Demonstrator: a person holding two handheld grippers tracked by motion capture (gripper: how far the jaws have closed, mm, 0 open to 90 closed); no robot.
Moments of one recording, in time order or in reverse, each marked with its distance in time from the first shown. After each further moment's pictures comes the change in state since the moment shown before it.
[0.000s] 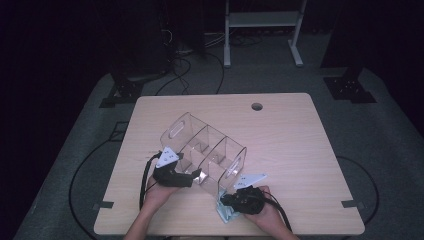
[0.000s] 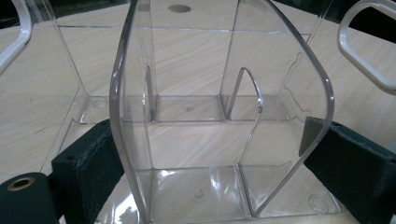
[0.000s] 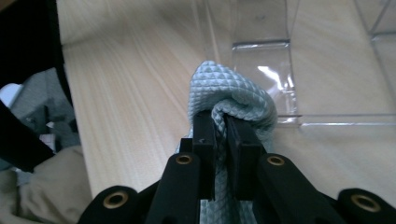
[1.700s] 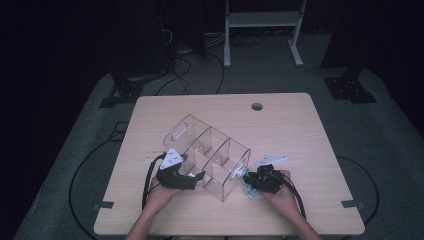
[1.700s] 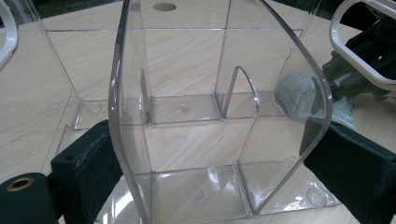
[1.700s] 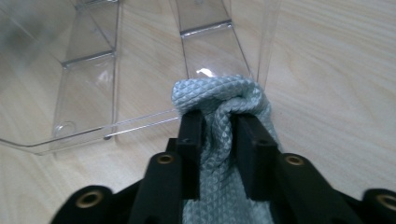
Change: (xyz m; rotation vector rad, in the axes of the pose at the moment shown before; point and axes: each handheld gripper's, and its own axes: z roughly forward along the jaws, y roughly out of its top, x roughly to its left) left arm -0.011 0.003 0.004 0.006 -0.033 0.022; right arm -0.078 -0.006 -0.022 0.008 -0.259 0.150
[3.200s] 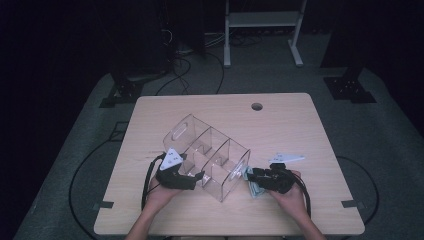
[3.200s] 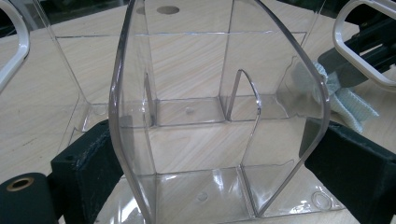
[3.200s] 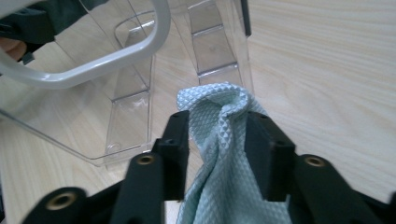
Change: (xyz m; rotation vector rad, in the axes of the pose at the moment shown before) left arm -0.001 0.002 -0.003 0.004 0.019 0.029; right arm -0.012 -0.002 -0.035 -0.140 0.125 0.085
